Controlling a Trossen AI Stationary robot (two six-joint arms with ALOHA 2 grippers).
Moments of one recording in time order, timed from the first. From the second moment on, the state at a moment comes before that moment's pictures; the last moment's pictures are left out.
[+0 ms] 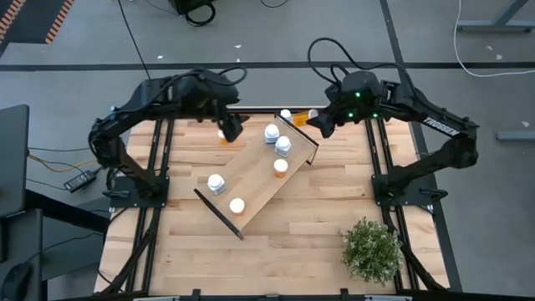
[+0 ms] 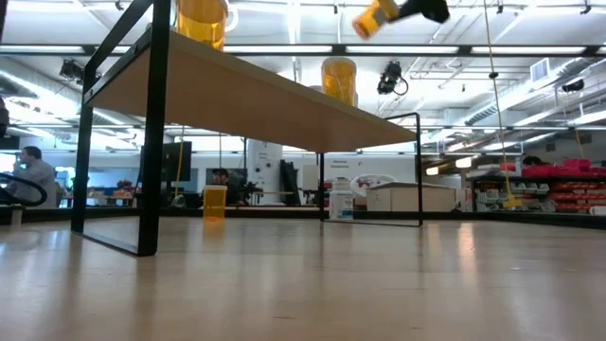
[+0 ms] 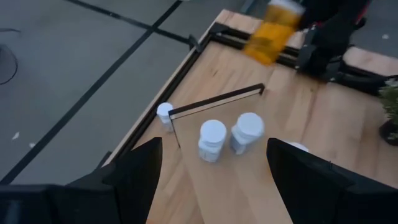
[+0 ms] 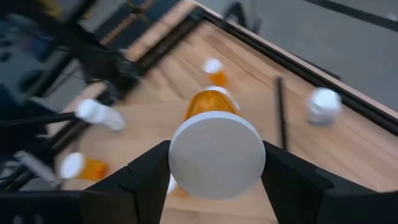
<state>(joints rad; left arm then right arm) 0.20 1.60 2.15 -1.22 -0.27 -0.16 -0.30 1.28 1.62 -0.98 -0.02 0.51</state>
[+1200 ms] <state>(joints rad) 0.22 1.70 2.15 -1.07 -0.14 -0.13 -0.12 1.38 1.63 -0.61 0.03 0.53</state>
